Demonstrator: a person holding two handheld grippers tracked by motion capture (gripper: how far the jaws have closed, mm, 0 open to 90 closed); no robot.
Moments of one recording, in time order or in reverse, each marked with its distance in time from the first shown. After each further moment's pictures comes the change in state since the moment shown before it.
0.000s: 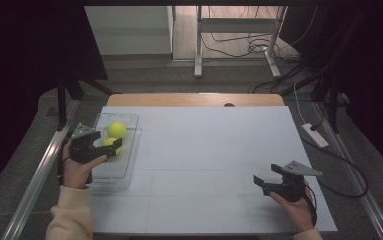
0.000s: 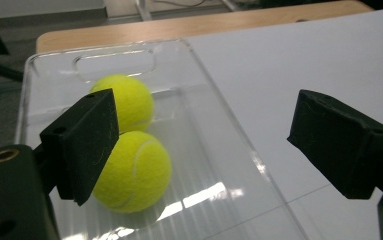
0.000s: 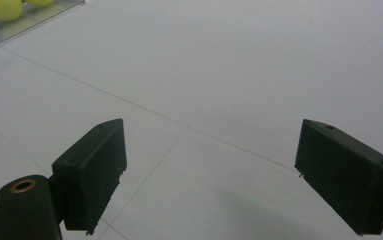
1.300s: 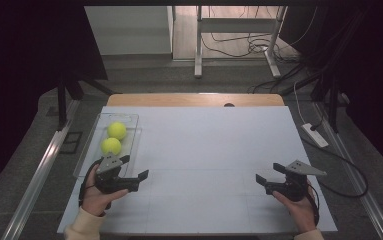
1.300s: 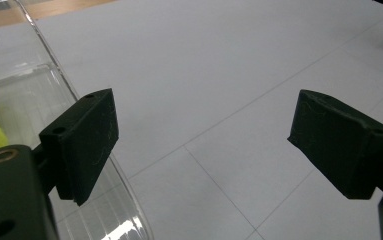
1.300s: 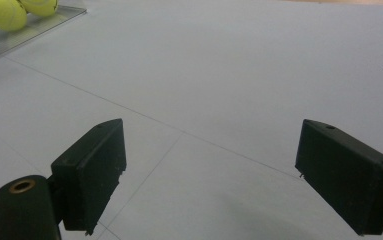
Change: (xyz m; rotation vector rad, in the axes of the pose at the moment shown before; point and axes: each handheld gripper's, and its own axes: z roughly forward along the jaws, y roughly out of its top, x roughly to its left) left arm -0.073 -0.055 0.003 0.037 -0.200 0.187; right arm -0.006 0.001 -0.004 -0.026 0.009 0.012
